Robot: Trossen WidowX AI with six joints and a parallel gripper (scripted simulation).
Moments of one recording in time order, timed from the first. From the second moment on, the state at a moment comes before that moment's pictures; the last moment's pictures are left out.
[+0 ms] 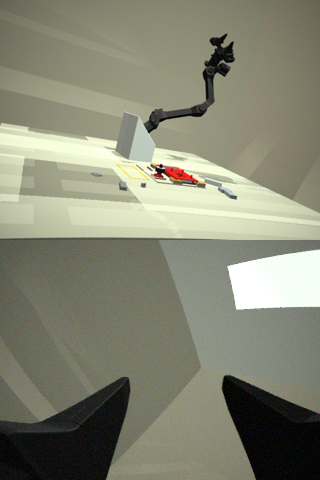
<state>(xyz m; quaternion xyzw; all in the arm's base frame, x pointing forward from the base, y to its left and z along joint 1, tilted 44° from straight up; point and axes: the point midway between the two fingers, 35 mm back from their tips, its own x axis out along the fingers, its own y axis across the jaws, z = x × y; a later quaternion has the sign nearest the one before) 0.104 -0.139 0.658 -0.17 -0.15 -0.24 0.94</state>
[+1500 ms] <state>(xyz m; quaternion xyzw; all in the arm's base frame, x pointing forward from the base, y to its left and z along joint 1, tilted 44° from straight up) 0.319 -0.296 0.424 0.42 0.00 -0.06 0.91</state>
